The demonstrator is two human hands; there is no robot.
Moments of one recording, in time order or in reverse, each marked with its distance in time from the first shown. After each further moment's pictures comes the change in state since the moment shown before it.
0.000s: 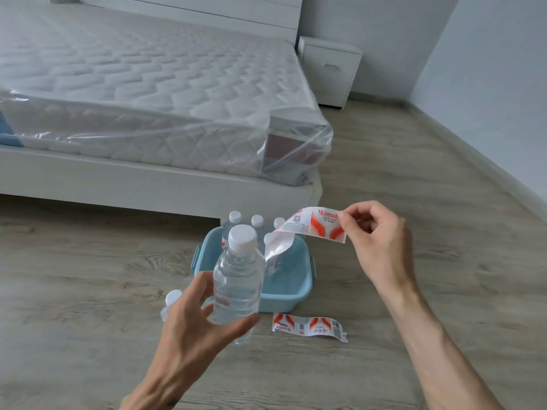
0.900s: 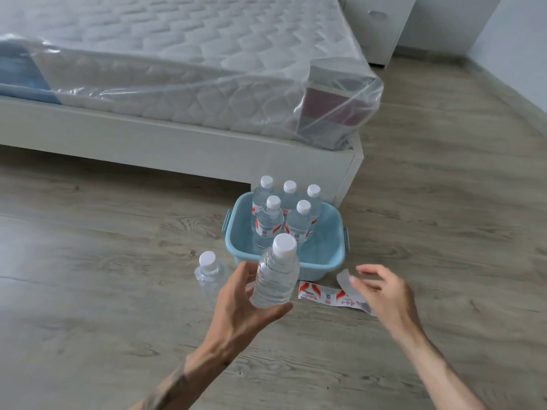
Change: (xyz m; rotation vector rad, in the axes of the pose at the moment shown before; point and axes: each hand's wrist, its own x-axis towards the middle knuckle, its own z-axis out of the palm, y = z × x) left_hand -0.011 -0.091 0.021 0.062 -0.009 -0.059; right_hand -0.104 0.128 0.024 -0.142 -0.323 0.508
